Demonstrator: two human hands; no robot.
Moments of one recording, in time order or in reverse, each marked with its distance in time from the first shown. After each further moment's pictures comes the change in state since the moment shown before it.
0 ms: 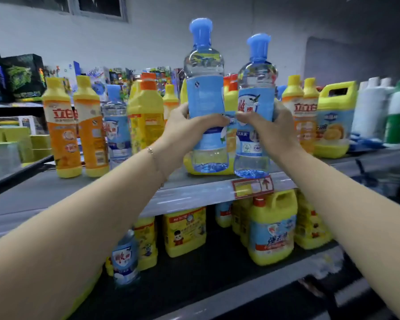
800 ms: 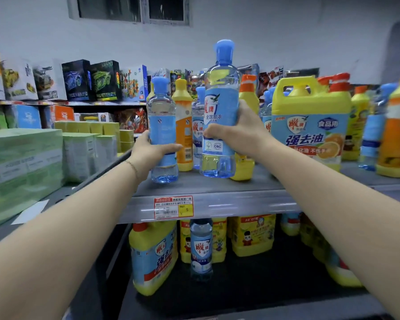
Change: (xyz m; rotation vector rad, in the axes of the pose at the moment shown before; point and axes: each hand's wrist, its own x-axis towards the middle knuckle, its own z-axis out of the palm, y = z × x) left_hand -0.020 -0.041 -0.238 0.254 0.430 -0.244; right_hand -0.027 -0.065 0.195 0.004 -0.484 0.023
